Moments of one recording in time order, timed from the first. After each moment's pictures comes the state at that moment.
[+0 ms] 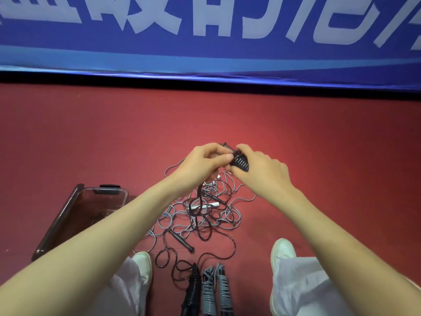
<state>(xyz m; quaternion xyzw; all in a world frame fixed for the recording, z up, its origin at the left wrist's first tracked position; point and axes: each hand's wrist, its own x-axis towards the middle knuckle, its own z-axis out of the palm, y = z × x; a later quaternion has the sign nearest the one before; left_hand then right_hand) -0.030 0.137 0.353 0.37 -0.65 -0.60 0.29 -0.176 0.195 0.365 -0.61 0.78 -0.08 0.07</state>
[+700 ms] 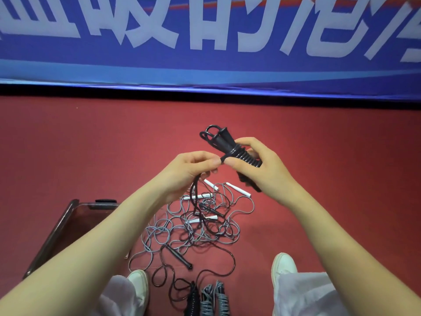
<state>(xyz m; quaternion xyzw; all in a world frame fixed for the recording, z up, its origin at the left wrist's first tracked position) -0.015 0.111 0.367 0.31 -0.61 -0.67 0.31 -0.193 0.184 0.386 -0.60 0.59 -0.45 0.31</state>
